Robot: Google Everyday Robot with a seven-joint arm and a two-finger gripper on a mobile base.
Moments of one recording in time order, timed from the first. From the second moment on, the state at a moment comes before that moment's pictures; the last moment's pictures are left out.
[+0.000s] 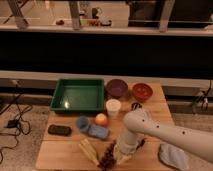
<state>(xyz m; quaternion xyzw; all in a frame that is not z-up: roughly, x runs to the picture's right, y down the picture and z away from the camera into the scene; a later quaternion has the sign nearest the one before) 0.066 0.346 0.706 -0.47 -0.24 -0.13 0.84</state>
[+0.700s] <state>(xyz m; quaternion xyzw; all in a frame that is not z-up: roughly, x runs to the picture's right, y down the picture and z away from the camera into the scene) 0.070 0.349 0.712 -0.47 -0.23 -0.14 0.84</state>
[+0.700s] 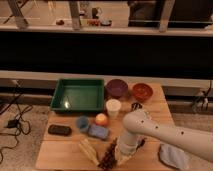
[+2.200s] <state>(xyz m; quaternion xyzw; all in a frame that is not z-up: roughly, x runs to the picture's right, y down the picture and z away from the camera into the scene) 0.067 0.335 0.702 -0.45 -0.23 -0.13 0.85</state>
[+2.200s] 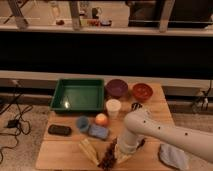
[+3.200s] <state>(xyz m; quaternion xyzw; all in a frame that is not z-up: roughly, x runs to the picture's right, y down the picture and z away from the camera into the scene) 0.019 0.275 0.675 -0.39 -0.26 -0.17 0.87</state>
